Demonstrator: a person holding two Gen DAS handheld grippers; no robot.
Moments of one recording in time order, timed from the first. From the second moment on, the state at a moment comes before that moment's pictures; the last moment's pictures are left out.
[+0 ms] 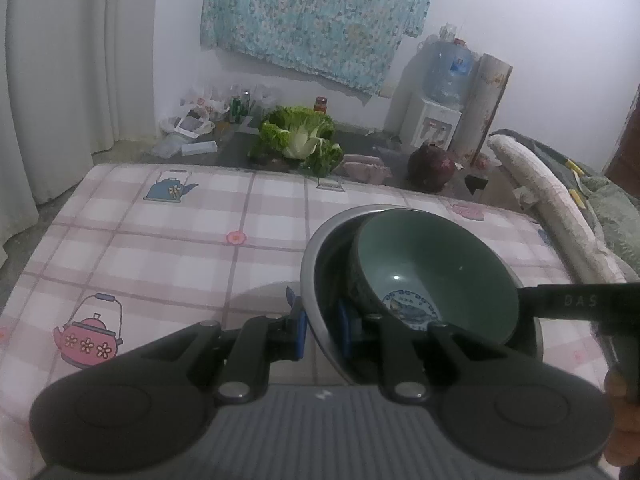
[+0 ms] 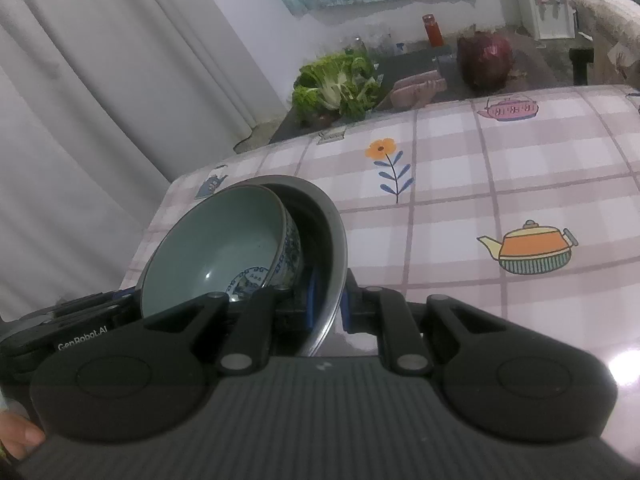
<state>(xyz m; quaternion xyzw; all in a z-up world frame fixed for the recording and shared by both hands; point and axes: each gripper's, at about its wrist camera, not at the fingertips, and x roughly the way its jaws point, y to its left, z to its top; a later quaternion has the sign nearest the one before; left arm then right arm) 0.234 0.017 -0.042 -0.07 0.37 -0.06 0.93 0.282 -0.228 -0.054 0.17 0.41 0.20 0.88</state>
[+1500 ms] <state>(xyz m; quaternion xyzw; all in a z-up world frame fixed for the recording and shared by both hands) 0.073 -0.013 -0.061 -0.05 0.41 -0.10 0.91 0.074 -0.259 -0.073 0.18 0.44 0.14 0.87</state>
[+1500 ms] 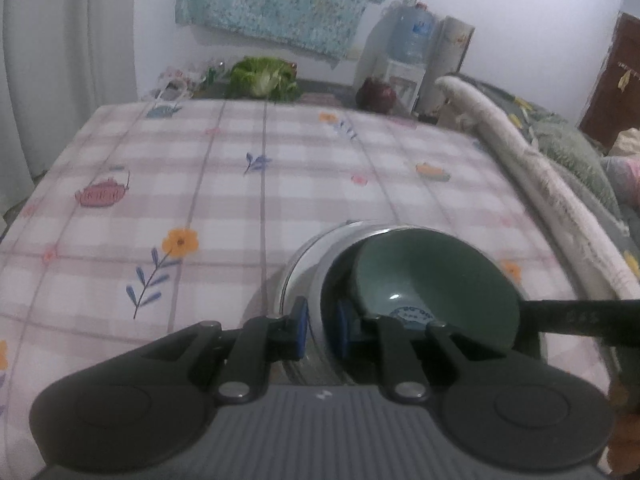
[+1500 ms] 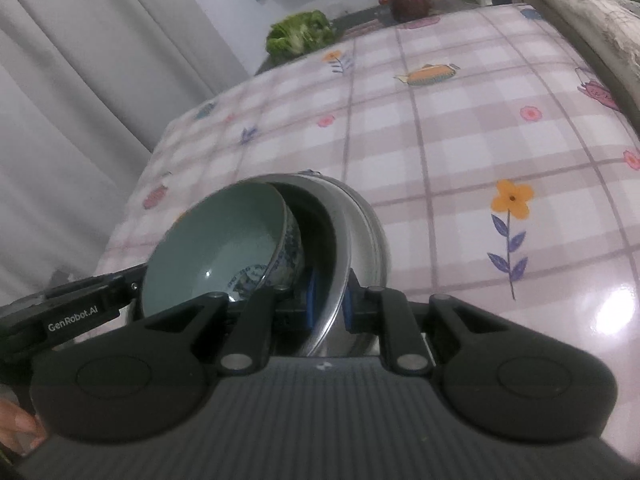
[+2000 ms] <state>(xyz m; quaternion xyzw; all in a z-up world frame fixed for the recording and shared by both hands) 0.062 -0.006 -0.046 -0.04 0.37 -0.09 0.92 0.065 -0.265 -0.065 0.17 0.39 0.13 0.89</state>
